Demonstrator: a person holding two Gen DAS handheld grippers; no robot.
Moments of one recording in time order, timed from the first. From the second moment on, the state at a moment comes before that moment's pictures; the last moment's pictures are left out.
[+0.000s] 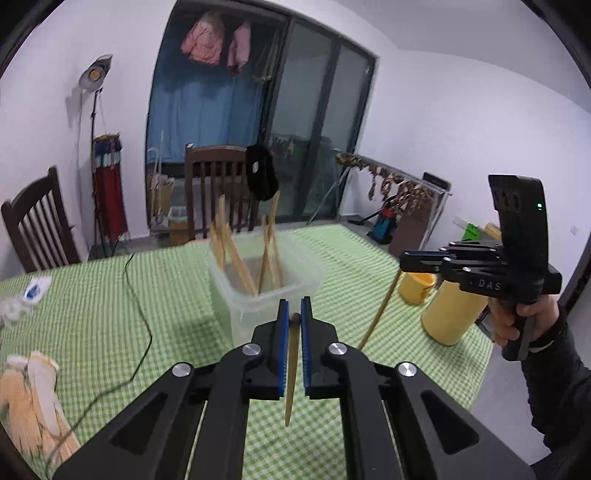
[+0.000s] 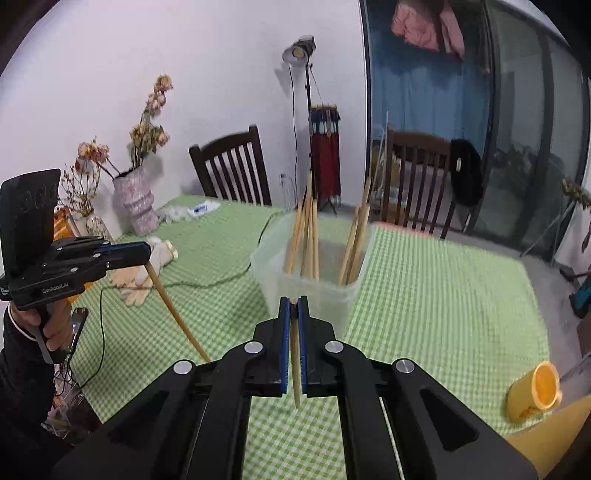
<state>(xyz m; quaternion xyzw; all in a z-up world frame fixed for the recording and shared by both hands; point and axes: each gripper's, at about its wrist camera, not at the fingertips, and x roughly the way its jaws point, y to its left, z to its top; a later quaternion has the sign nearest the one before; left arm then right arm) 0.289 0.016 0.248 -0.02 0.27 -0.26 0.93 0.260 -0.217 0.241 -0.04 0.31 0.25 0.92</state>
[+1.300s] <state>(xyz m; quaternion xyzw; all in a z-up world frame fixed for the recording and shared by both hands) 0.560 -0.014 0.208 -0.01 0.34 -0.19 0.92 0.521 -0.167 0.203 -0.01 0.37 0.22 0.90</state>
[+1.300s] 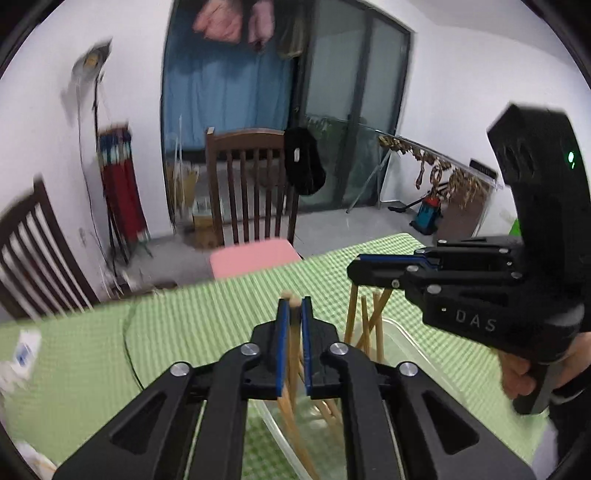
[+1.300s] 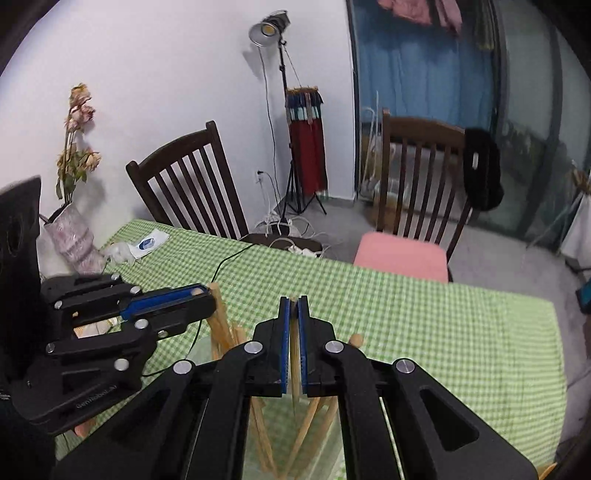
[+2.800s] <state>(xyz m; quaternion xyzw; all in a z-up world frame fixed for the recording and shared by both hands) 0.304 0.040 0.236 -0.01 0.24 -0.07 0.97 0.262 -0.253 0.228 -0.04 0.26 0.09 0.96</state>
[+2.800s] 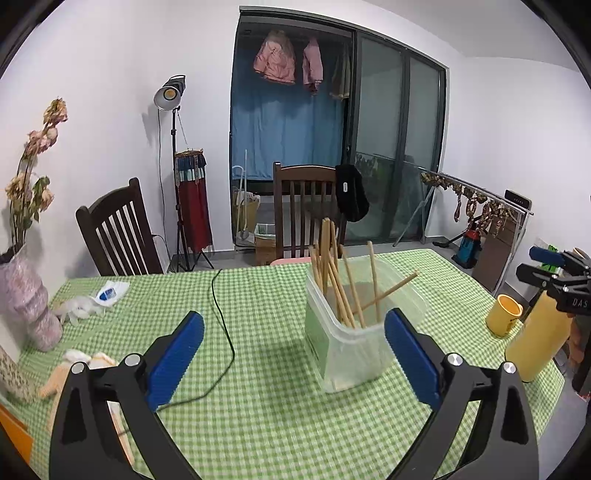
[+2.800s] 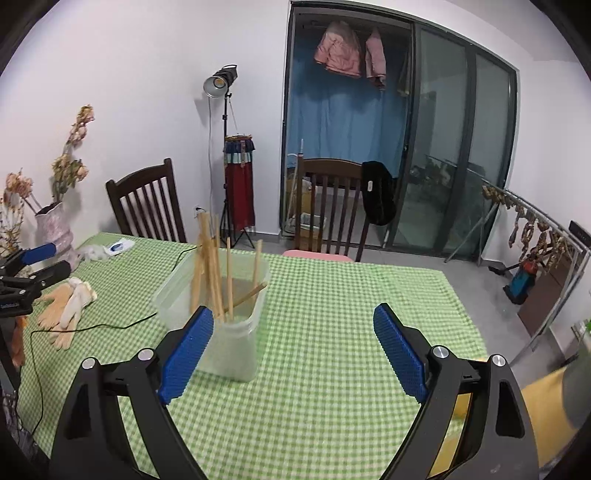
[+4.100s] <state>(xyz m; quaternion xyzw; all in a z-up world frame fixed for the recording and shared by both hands) 0.036 0.009 0.036 -0.03 0.15 0.00 0.99 0.034 -0.183 0.057 -0.02 0.19 0.06 0.98</state>
